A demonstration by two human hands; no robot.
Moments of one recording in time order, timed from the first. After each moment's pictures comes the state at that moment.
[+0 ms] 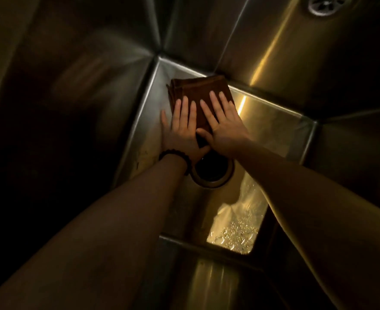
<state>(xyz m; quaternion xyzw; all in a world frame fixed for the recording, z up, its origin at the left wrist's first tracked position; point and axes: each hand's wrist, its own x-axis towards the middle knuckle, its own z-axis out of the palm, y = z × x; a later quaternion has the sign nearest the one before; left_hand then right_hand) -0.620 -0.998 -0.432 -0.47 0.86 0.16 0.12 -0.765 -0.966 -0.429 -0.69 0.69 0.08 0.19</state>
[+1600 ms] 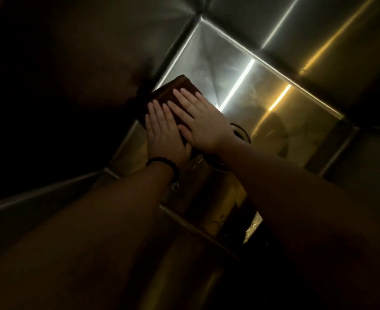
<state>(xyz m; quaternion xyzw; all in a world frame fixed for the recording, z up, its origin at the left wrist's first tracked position) -0.559 -0.935 -0.432 -0.66 0.73 0.12 0.16 -0.691 -0.967 -0.439 -0.85 0.48 0.02 0.19</state>
